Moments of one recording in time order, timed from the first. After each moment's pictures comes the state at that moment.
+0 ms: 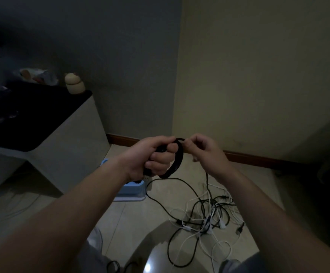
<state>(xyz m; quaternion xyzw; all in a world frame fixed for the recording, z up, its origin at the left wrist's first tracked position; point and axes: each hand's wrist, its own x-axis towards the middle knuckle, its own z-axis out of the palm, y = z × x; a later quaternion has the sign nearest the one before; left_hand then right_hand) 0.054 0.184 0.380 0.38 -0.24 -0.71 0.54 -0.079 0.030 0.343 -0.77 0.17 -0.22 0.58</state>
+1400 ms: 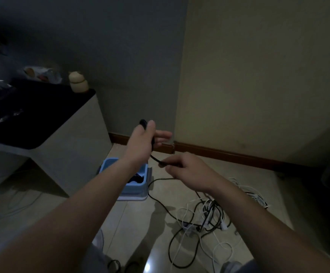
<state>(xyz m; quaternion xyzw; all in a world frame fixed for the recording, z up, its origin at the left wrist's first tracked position) 0.064 0.170 0.364 0.68 -0.25 -0.25 0.65 -0.067 0.073 0.346 -0.89 0.12 -0.03 0.44</state>
